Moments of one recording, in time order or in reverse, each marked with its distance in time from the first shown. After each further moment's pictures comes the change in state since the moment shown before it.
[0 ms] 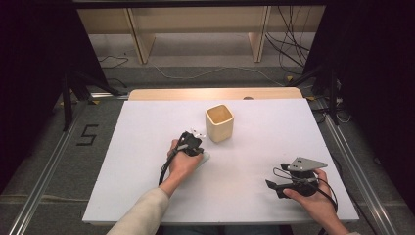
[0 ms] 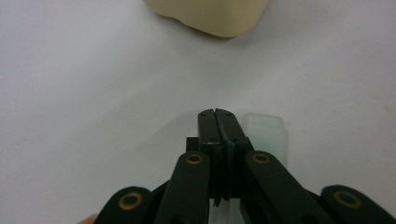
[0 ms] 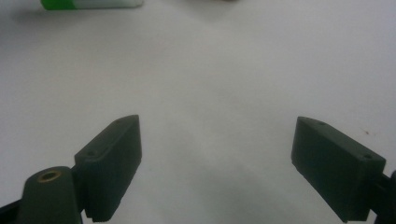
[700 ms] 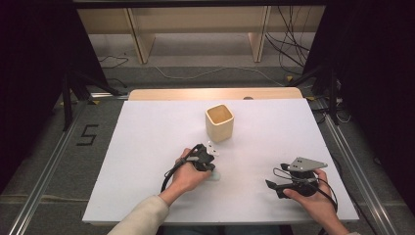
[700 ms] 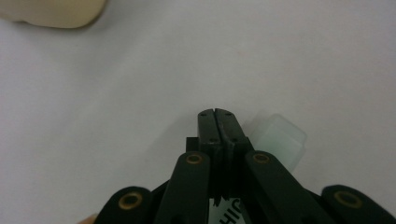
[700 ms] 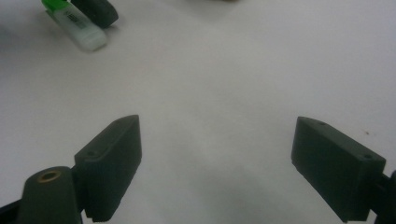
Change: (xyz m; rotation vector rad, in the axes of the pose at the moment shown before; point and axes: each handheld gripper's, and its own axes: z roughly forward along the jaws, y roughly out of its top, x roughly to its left) left arm -0.052 -0.013 -0.020 0.078 -0.166 0.260; right arm 0.000 0.000 0.000 -0.003 0.000 0.003
